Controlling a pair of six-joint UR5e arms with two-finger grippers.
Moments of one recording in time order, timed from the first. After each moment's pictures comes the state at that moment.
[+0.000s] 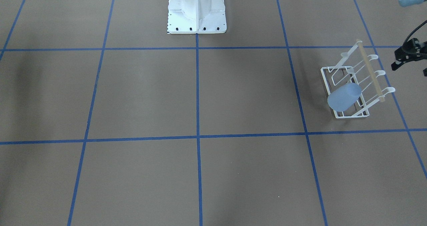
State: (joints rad) left arm -1.37 -1.71 -1.95 -1.30 -2.29 -0.08; right arm 1.42 -1.50 1.74 -1.49 2.28 -0.04
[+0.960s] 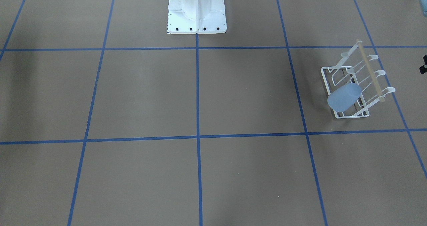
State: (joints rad) left arm -1.47 -1.61 -1.80 -1.43 -2.33 -0.02; right arm 1.51 -1.58 1.83 -1.68 2.31 -0.08
